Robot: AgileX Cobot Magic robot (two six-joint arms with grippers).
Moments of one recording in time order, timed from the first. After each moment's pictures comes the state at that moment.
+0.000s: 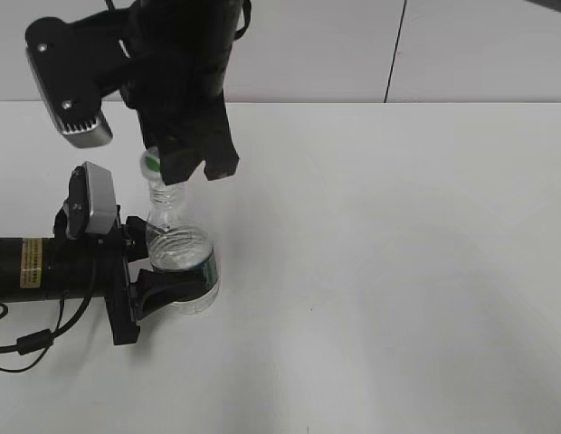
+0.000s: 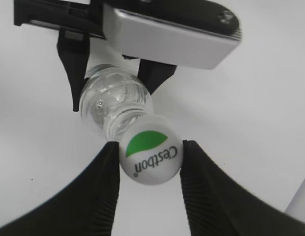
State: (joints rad) left arm -0.10 2.06 -0.62 1.26 -1.11 -0.23; right arm 0.90 2.14 -2.08 0.09 1.23 -1.39
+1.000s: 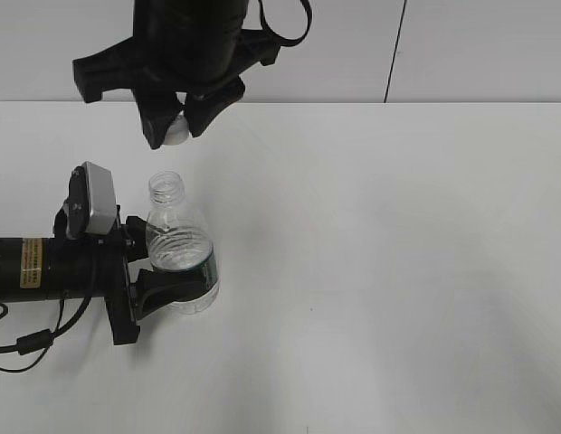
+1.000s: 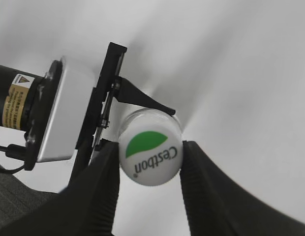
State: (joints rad) left arm -0.10 2.06 -0.62 1.26 -1.11 -0.23; right arm 0.88 2.10 -2.09 0.07 1.23 0.12
